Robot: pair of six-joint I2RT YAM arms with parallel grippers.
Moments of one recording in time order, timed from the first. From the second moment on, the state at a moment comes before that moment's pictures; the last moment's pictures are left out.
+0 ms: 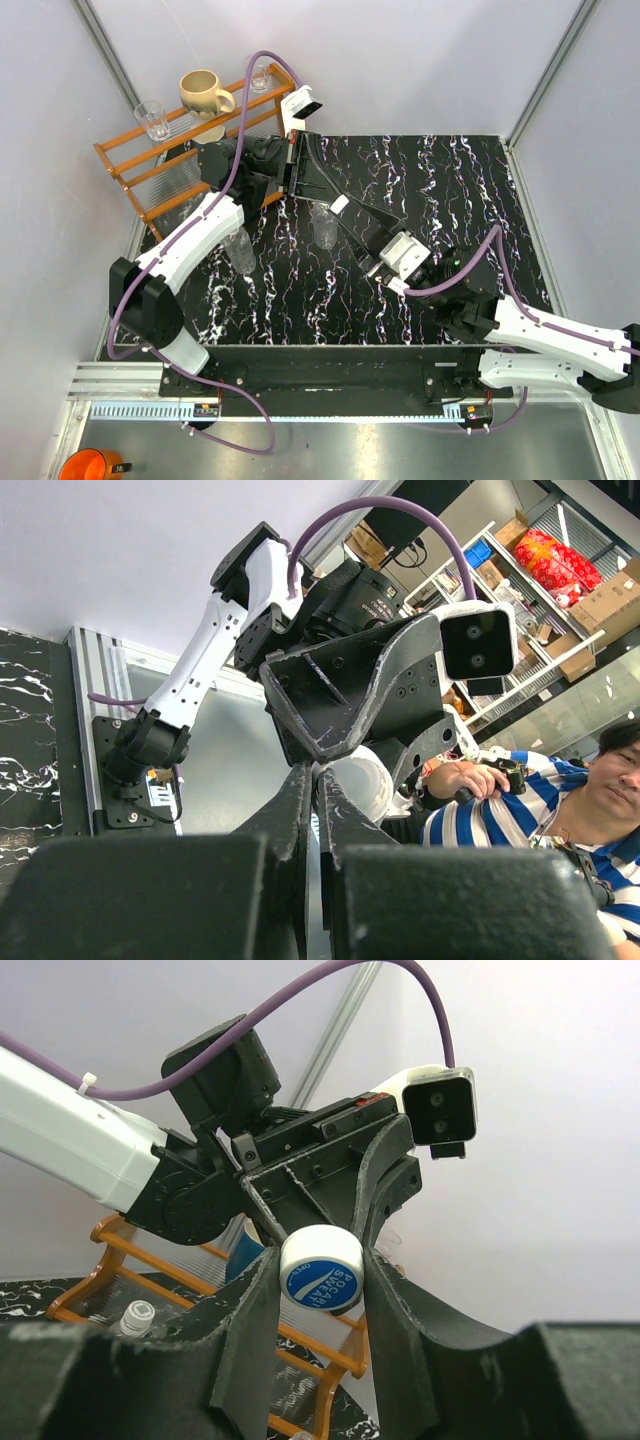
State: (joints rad) left arm -0.52 1.59 1.48 1.10 1.38 -1.75; right arm 1.20 0.95 0.93 0.56 0.17 -0.67
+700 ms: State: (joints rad) left arm -0.52 1.59 1.48 1.10 1.37 -1.75; right arm 1.21 0.90 0.90 0.55 0.19 -0.66
